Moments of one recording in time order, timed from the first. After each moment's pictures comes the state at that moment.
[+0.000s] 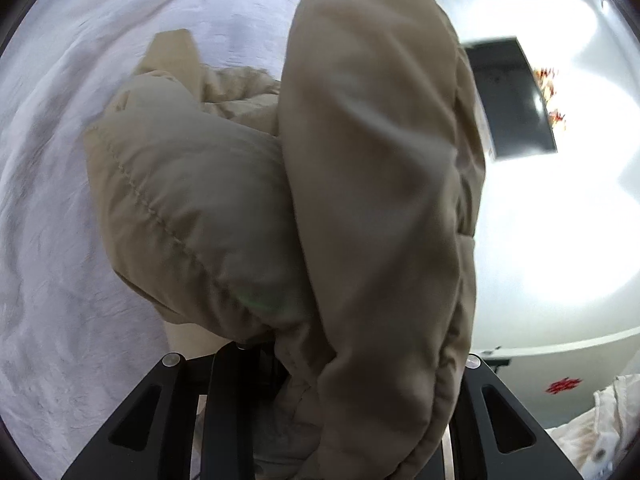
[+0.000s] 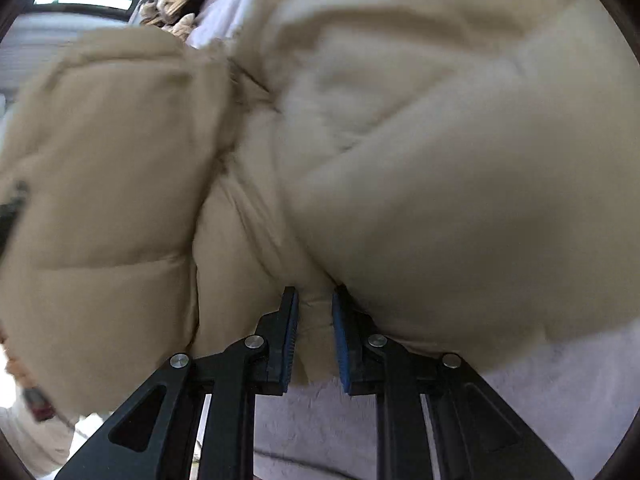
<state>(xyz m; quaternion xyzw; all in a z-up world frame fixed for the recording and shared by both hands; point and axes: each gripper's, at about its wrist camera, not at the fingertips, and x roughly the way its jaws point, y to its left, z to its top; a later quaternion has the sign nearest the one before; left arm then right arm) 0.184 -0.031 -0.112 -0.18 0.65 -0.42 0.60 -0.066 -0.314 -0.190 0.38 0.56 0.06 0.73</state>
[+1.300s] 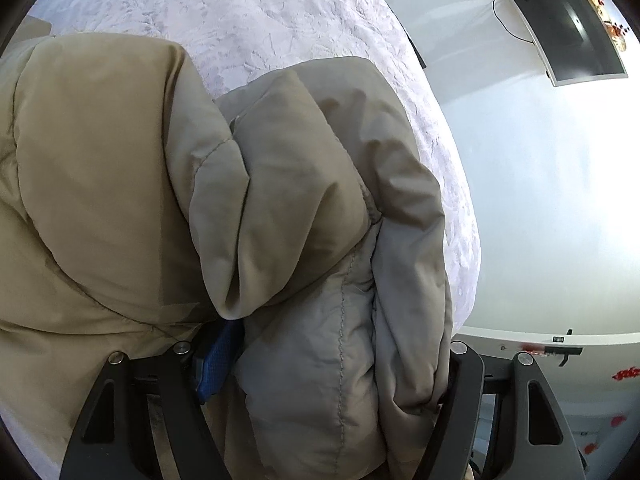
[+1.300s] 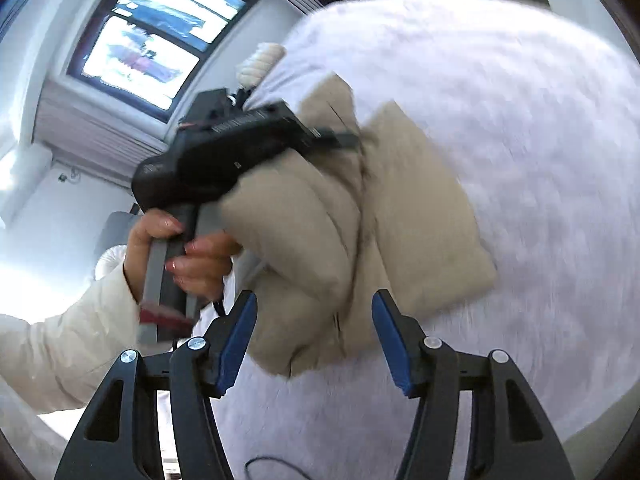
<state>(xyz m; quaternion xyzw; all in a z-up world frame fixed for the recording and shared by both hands) 0.137 -0.284 -0.100 -0.03 0.69 -0.40 0.59 -0.142 -0.437 -0.036 0.33 0.38 0.00 0.86</state>
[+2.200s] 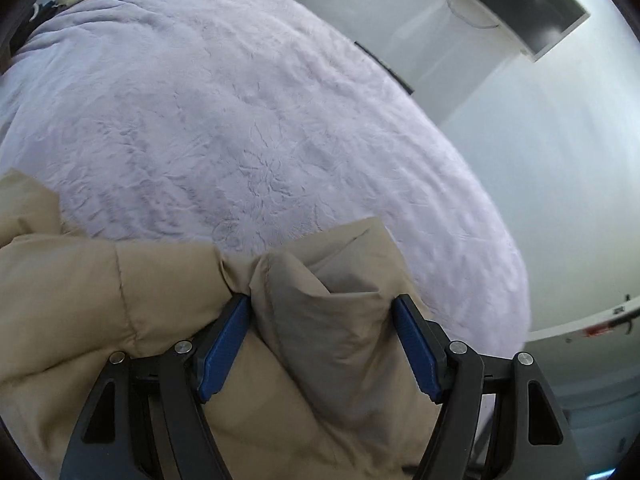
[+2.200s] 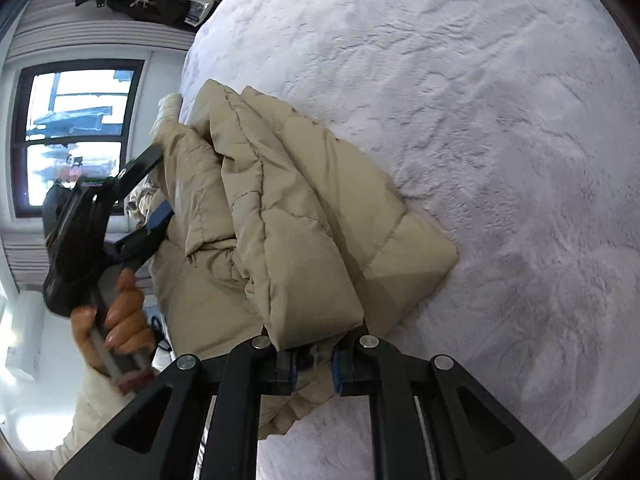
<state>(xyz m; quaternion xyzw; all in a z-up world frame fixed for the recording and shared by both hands) 0.142 -0.326 -0.101 0.06 0.57 -0.44 0.69 -0.151 -0.500 -0.158 0.57 0.37 -0.09 0.73</state>
